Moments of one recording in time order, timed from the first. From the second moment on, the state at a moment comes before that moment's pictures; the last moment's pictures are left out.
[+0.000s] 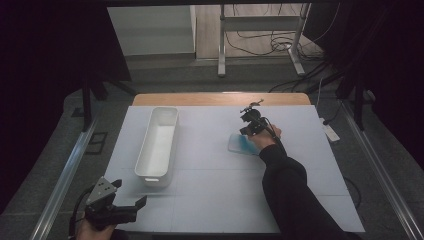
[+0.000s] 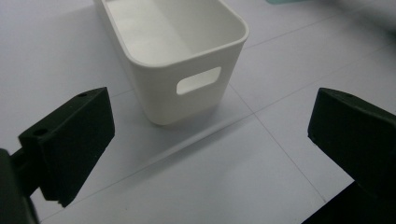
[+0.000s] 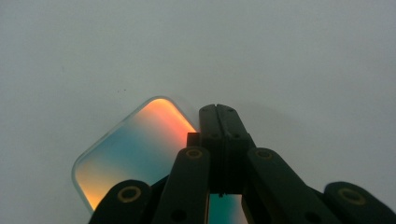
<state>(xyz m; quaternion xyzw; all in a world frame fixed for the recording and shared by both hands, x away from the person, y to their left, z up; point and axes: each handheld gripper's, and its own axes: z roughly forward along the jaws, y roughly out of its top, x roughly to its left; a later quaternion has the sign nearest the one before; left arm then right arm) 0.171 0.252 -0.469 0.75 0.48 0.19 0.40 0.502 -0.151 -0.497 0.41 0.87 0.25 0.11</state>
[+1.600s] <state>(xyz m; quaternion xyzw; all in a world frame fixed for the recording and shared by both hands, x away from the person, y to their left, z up) 0.170 0.251 -0.469 0.75 0.48 0.20 0.40 0.475 -0.137 -0.506 0.37 0.90 0.24 0.06</state>
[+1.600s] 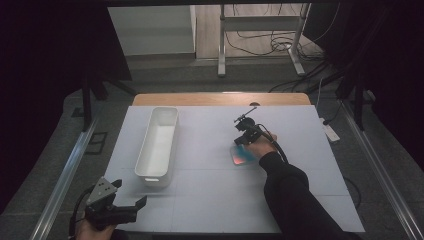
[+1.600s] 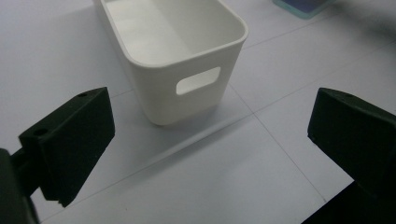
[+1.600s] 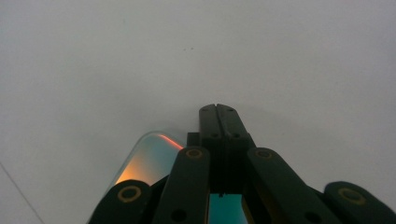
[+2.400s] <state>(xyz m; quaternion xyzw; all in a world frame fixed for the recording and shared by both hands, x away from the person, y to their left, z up) 0.171 0.251 -0.469 0.75 0.48 0.20 0.40 0.445 -0.143 -0.504 0.35 0.91 0.23 0.04</state>
